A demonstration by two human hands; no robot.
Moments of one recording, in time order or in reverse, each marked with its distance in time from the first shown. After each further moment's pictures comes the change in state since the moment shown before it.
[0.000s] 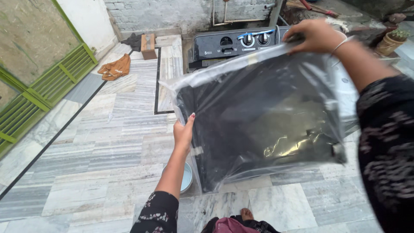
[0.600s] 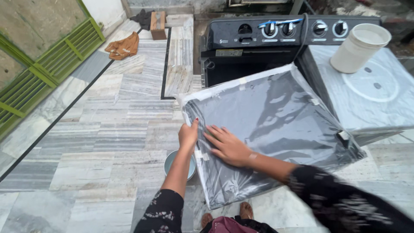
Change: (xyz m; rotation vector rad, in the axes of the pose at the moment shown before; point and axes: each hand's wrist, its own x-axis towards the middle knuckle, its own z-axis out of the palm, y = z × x) left_hand 0.035 -0.078 -0.014 0.554 0.113 -0.330; right_hand -0.074 -0.333 0.225 0.415 -0.271 -0.185
